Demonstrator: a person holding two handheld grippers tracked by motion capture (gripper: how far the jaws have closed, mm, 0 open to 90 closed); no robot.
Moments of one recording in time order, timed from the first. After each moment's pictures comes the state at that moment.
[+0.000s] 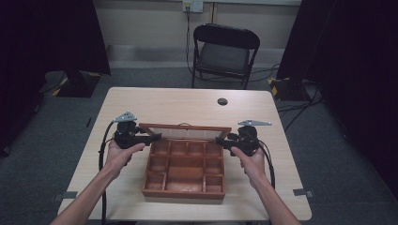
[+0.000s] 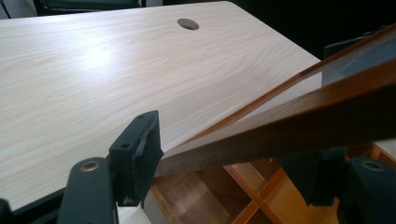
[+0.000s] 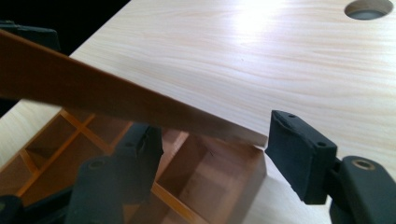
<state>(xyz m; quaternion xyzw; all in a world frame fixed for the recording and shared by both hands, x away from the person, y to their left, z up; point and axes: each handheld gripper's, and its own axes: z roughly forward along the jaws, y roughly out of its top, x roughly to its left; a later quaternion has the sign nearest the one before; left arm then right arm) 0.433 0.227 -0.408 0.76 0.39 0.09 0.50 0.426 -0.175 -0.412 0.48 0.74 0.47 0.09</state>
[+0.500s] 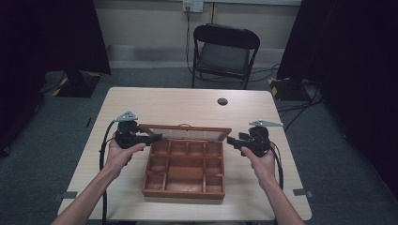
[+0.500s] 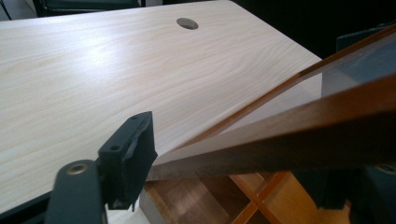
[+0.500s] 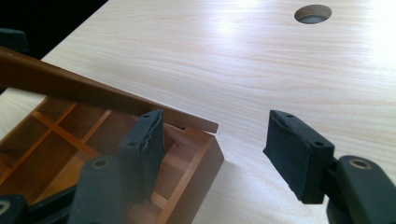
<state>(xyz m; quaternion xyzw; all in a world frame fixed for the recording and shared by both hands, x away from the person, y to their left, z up) 0.433 0.225 -0.407 0.77 0.40 0.09 0.50 0.420 -0.203 -0.404 0.50 0.73 0.45 0.12</state>
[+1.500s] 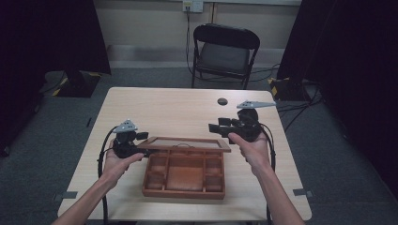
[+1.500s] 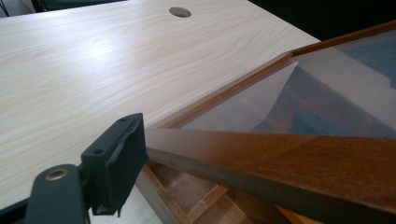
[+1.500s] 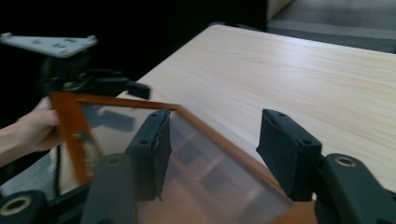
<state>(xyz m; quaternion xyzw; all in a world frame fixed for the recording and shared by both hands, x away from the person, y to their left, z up) 0.405 0.225 -0.412 0.78 0.37 0.11 0.49 0.415 -0.153 -0.321 0.38 0.77 0.52 0.06</state>
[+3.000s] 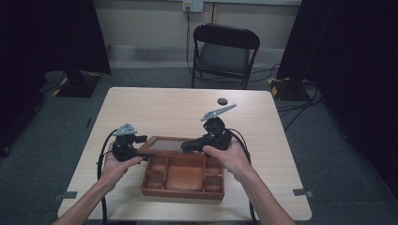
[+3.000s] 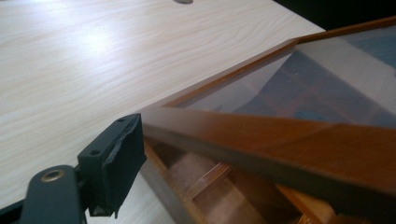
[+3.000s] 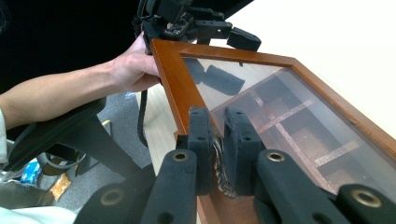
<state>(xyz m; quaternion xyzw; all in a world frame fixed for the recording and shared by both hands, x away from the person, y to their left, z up) 0.401 0.231 -0.421 0.79 0.38 0.10 0.47 0.399 -0.082 -0.329 0.27 0.84 0.46 -0.10</state>
